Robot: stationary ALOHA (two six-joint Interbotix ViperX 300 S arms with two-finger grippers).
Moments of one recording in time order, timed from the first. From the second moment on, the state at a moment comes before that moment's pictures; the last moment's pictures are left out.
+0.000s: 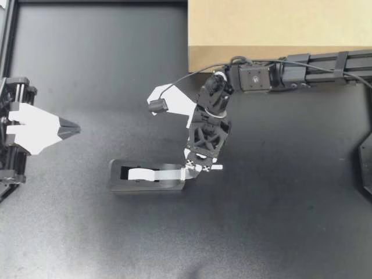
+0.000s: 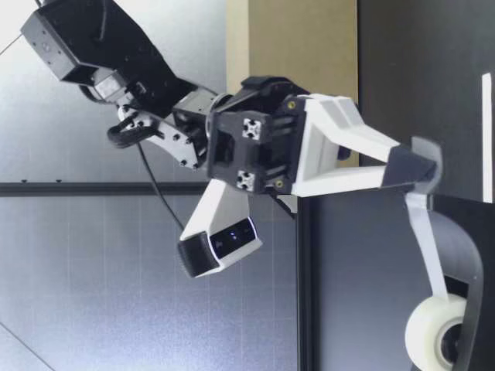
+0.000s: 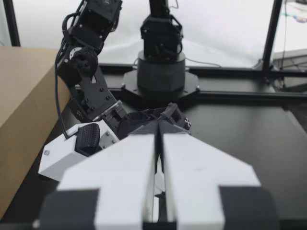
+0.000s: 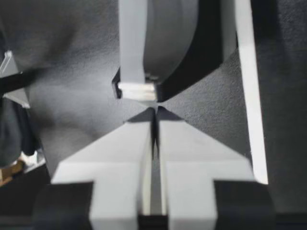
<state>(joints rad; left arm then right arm) 0.02 -0.87 1.25 0.00 -0.40 -0.02 -0.30 0.40 0.24 0.82 1.02 -0.47</state>
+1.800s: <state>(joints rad) 0.02 -0.23 0.94 -0.10 -0.57 -0.02 -0.19 -0.06 0.37 0.50 0.53 -0.46</state>
